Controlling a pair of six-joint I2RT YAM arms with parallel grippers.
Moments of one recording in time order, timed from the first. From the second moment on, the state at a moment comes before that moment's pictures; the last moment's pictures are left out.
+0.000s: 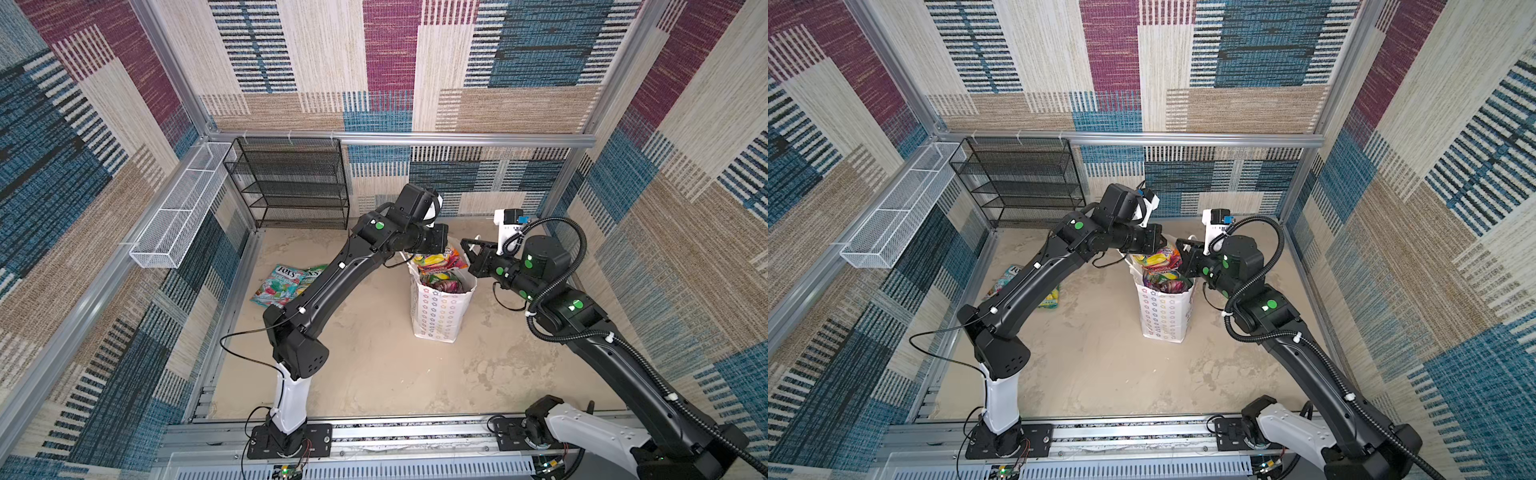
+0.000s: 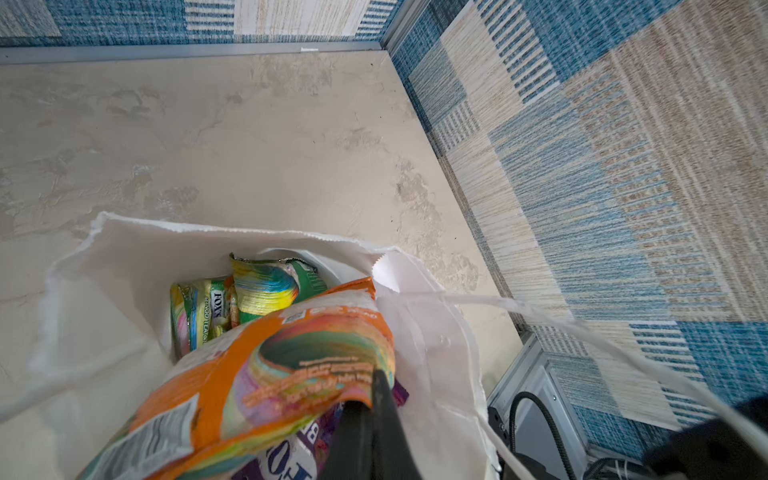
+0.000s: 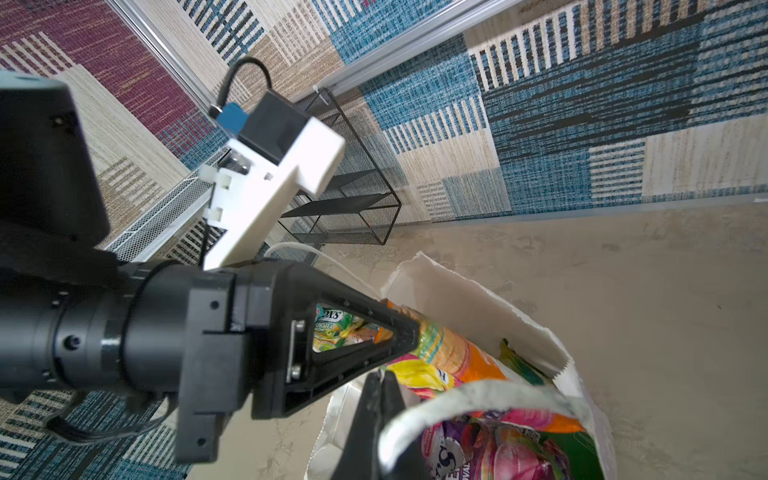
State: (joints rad) left arm -0.75 2.00 2.27 -0.96 0.20 -0.50; right arm 0.49 1.04 1.12 -0.27 -0.11 0.50
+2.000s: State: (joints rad) left arm -0.71 1.61 2.05 -1.10 -0.08 -0.53; right arm 0.49 1.05 1.13 -0.24 -0.13 0.50
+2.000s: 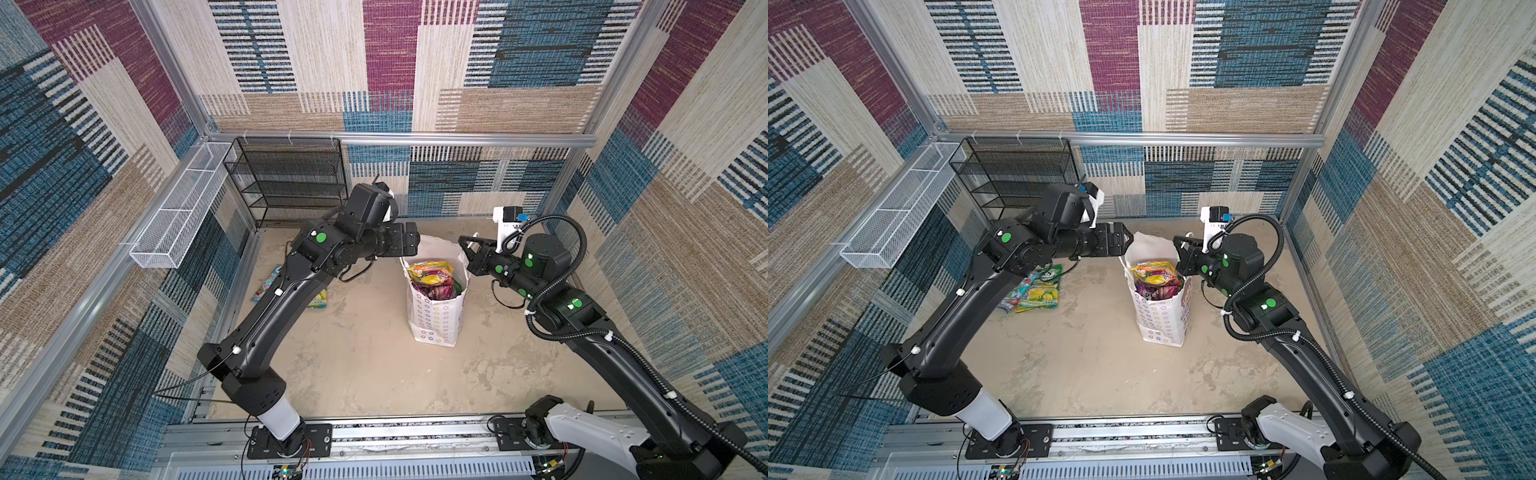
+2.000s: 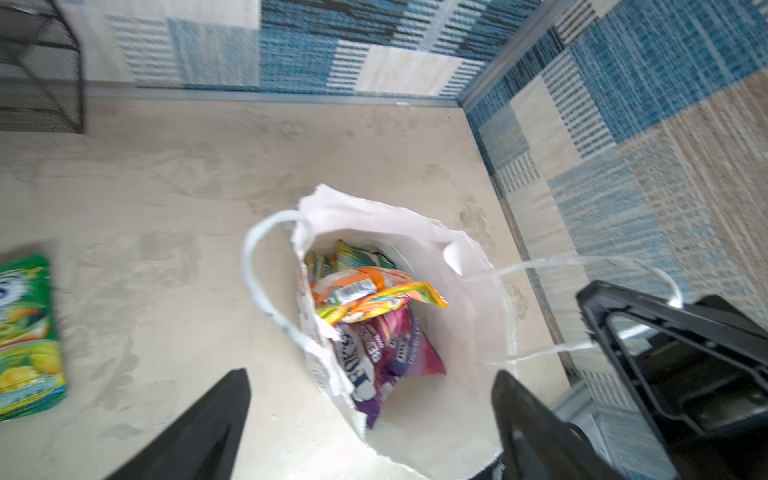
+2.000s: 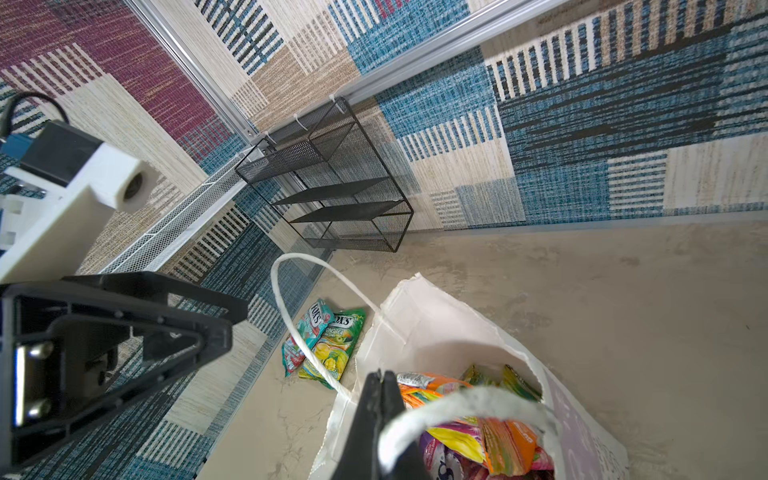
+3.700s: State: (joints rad) left arm -0.43 1.43 1.66 -0.88 0.21 -0.63; right arm 0.52 1.17 1.12 -0.10 -0.37 0.49
